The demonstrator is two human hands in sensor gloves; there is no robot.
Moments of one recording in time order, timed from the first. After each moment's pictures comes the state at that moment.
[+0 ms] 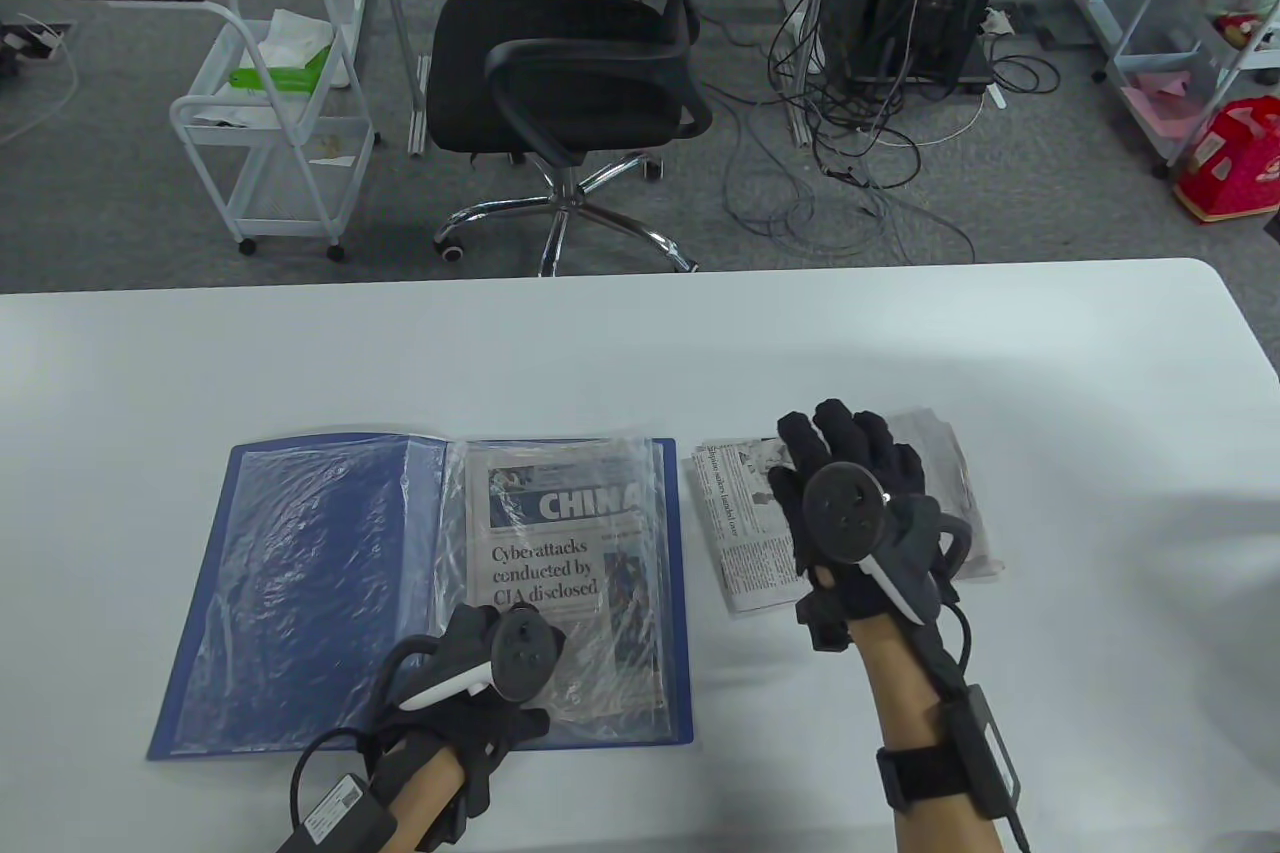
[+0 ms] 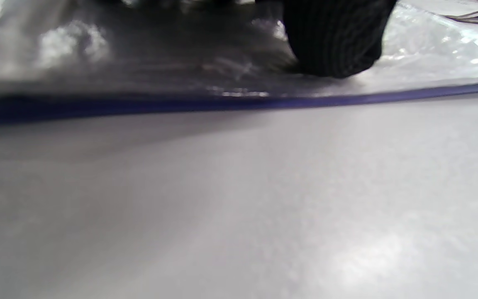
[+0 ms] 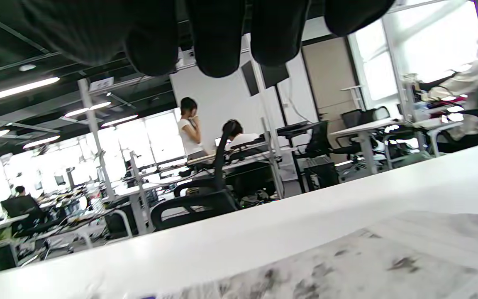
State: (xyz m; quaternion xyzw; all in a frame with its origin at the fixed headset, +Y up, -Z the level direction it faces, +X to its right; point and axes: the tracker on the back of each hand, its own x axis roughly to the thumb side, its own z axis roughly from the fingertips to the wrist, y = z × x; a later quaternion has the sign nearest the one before) left_hand -0.150 -0.778 -0.229 -0.28 -0.16 0.05 0.94; right_hand 0.142 -0.657 -0.301 0.02 -0.14 0.99 0.10
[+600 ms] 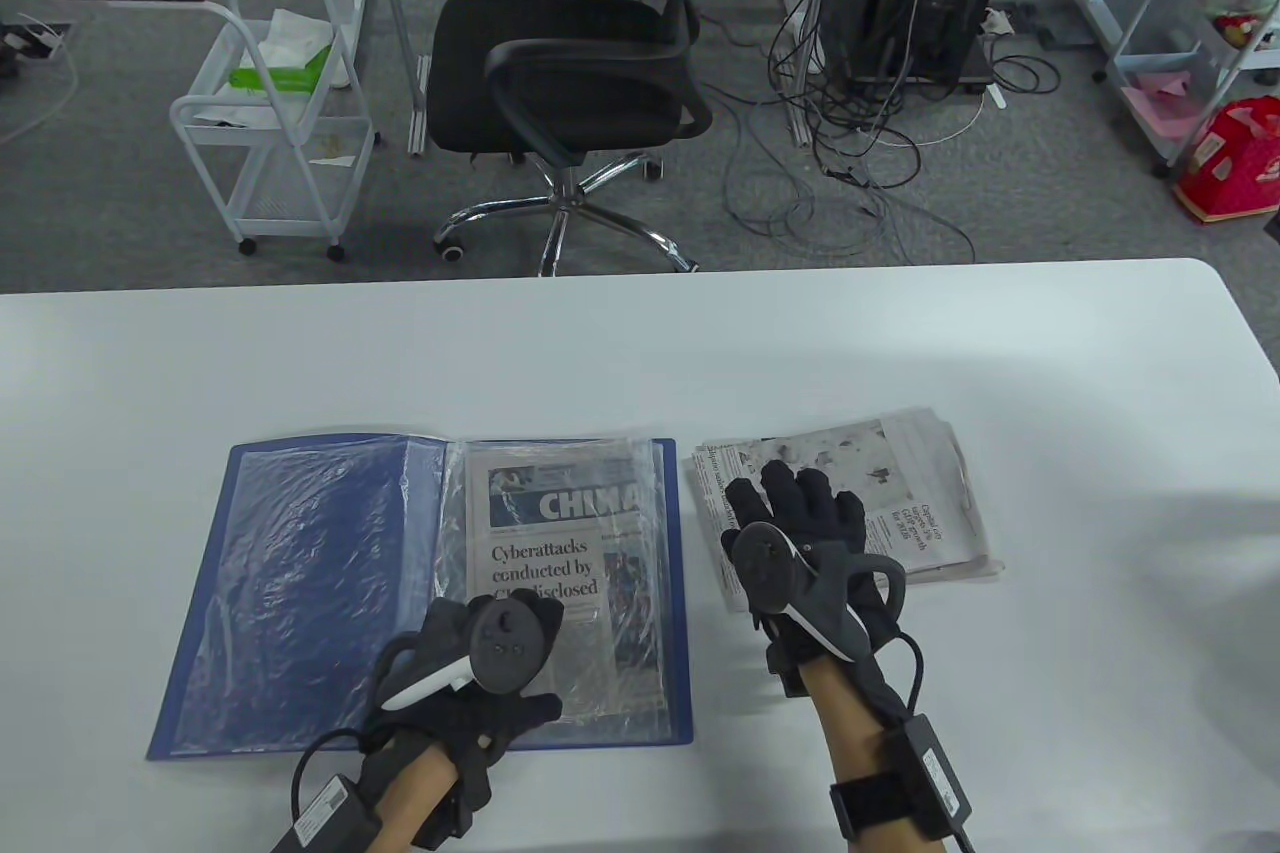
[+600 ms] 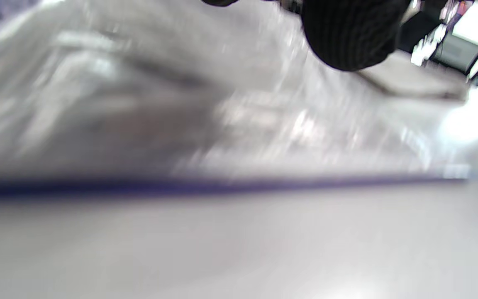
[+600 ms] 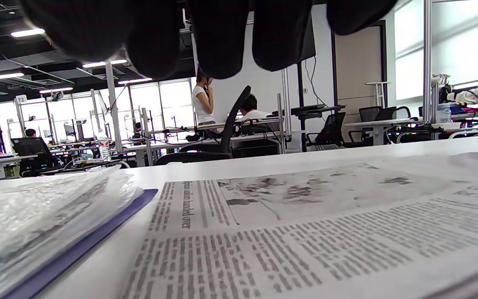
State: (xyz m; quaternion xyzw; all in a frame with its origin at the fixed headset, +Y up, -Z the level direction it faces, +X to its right) left_hand -0.154 -0.746 -0.232 -0.21 -0.15 0.14 0.96; right_hand 0.125 -0.712 -0.300 0.03 -0.10 0.99 0.05
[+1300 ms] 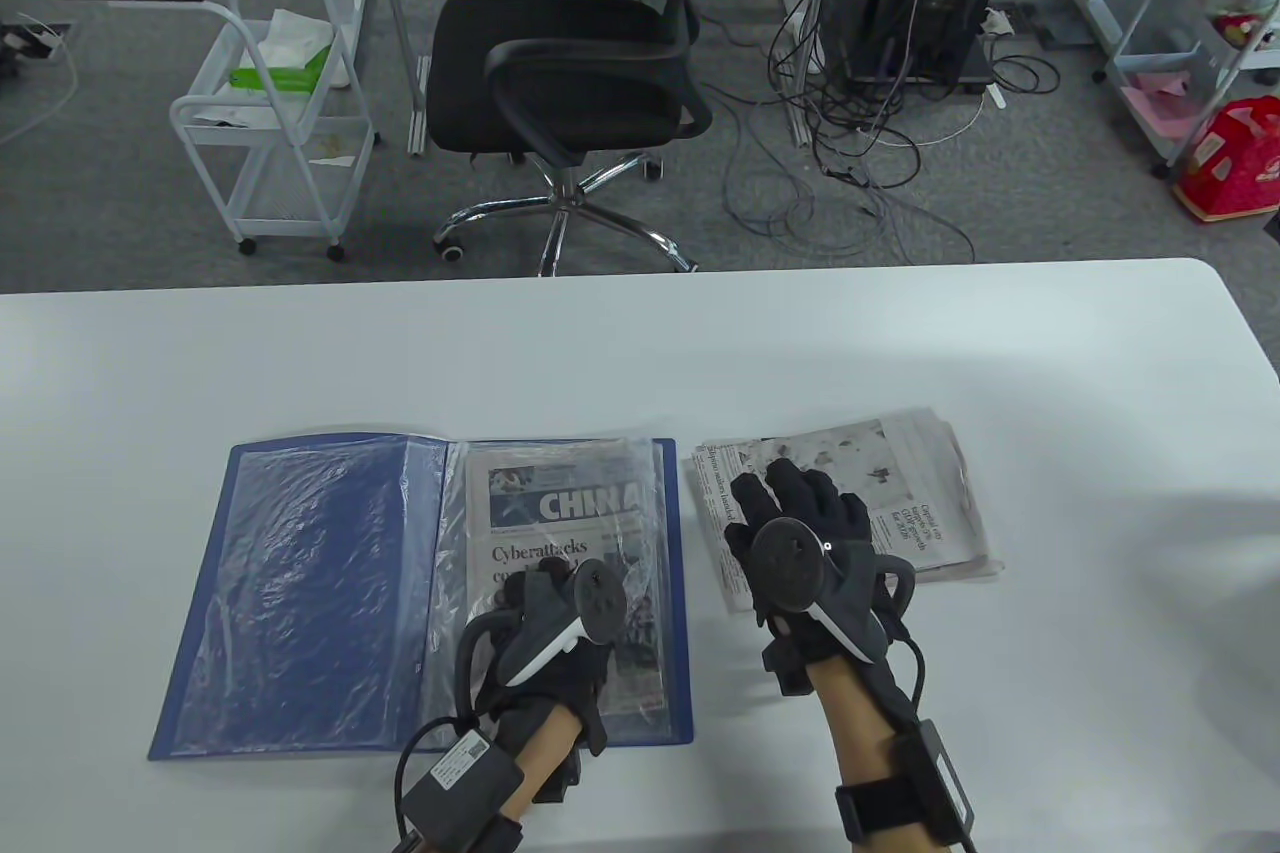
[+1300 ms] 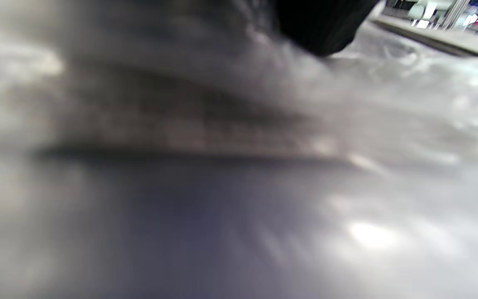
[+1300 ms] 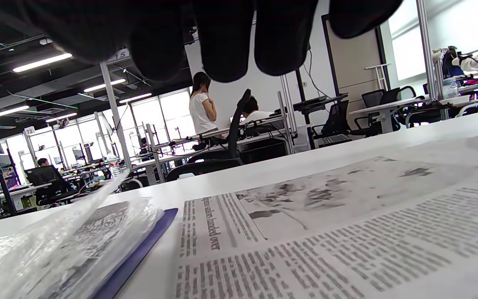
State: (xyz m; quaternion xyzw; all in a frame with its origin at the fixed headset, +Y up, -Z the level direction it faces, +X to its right) left_hand -0.093 -0.773 -0.264 -0.17 0.00 0.06 0.98; right_hand 0.131 -0.706 -0.297 0.03 -0.10 0.99 0.11
